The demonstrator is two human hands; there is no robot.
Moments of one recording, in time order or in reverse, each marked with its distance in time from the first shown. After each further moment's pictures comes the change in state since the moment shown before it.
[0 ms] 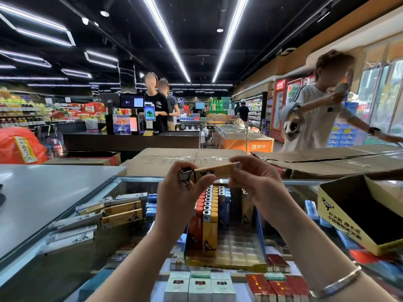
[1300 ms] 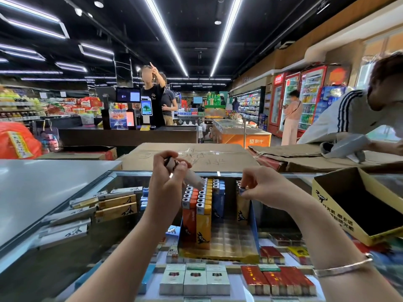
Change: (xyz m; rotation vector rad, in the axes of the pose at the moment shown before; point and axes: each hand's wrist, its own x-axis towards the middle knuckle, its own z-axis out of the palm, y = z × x) left_hand 0.003 -0.001 -0.001 -0.165 0.012 -0.255; right_hand 0.004 -0.002 -0.040 -1.284 -0.212 0.170
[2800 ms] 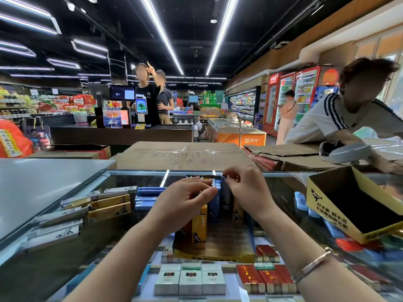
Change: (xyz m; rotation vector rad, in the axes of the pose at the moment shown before) left_hand -0.002 -0.023 0.002 0.494 -0.549 -0.021; right_hand 0.011 -0.012 0.040 0.058 0.482 -0.057
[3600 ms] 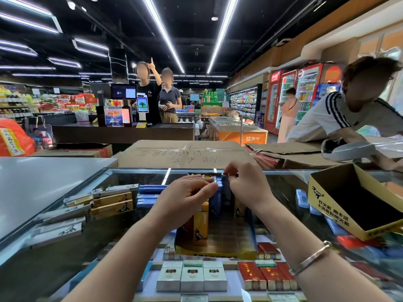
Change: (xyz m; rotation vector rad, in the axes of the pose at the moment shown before) left_hand 0.000 0.002 0.000 -0.028 0.021 0.017; right_hand 0.004 -0.012 -0.004 -0.088 -0.060 0.061
